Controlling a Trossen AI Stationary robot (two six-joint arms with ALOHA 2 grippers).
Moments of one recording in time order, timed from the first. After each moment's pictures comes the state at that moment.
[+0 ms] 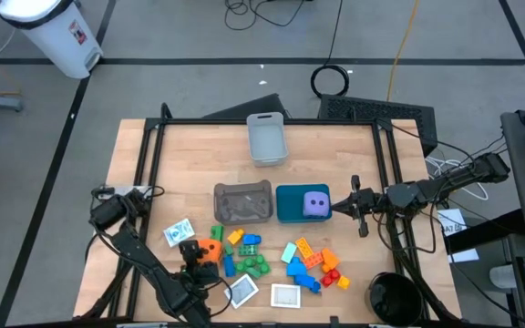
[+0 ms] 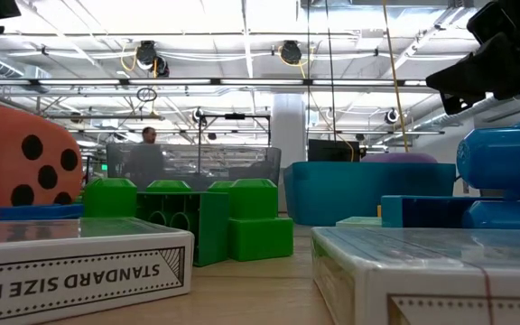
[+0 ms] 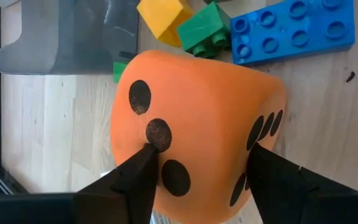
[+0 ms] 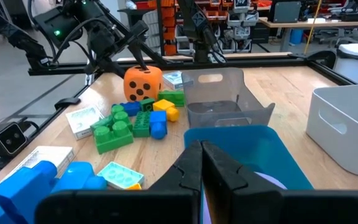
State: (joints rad) left arm -0.85 2.05 1.44 -1.30 -0.47 -1.06; right arm 0.32 0.42 0.12 0.16 0.26 0.12
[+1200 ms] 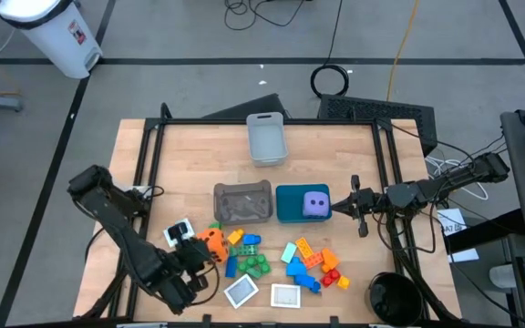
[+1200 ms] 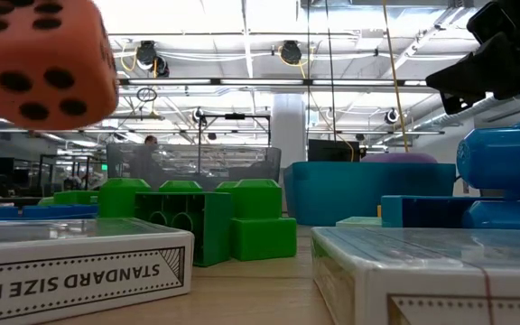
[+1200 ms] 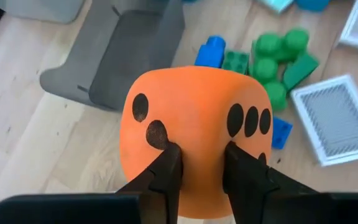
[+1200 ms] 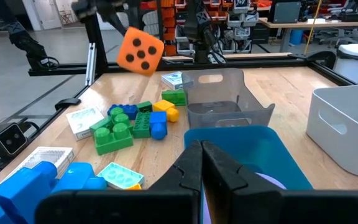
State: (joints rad) left arm -0.83 1.67 1.45 -1.30 -0.60 -1.18; right arm 0.32 0.42 0.12 0.16 0.26 0.12
